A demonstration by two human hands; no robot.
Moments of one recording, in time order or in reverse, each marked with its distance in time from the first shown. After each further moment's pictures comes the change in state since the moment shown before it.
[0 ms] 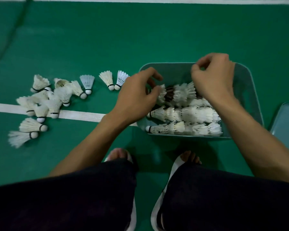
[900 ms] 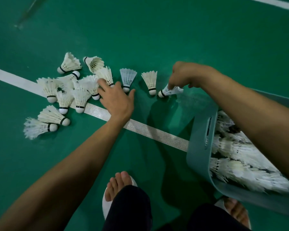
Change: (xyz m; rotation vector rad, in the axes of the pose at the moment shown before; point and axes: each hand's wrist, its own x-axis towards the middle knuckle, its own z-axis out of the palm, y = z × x) left_hand 0.031 -0.291 -0.007 0.477 0.433 -0.859; right_hand 0.064 -0.163 0.226 -0.578 -0.975 -0.222
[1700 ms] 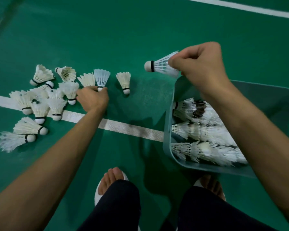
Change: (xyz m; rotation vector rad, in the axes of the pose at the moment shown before) left_hand 0.004 0.012 -0.005 -0.433 -0.112 -0.240; right_hand -0.118 0.078 0.002 0.930 0.731 -0.156
